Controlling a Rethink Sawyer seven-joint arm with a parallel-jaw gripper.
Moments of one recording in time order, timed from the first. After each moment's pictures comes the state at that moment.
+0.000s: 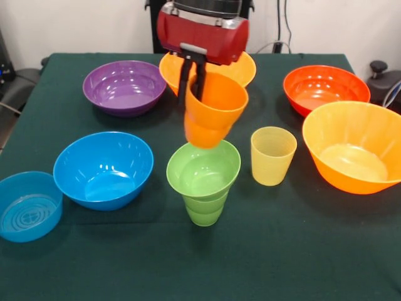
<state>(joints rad) -0.18 -0.66 -0.11 1.48 0.01 0.43 2.02</state>
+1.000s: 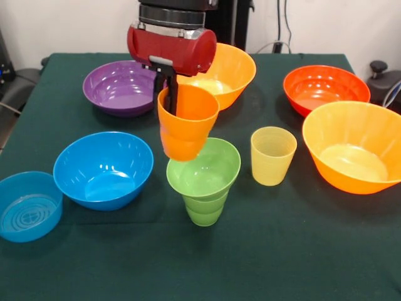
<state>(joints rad) -0.31 -0.67 0.01 1.55 0.01 0.30 2.02</state>
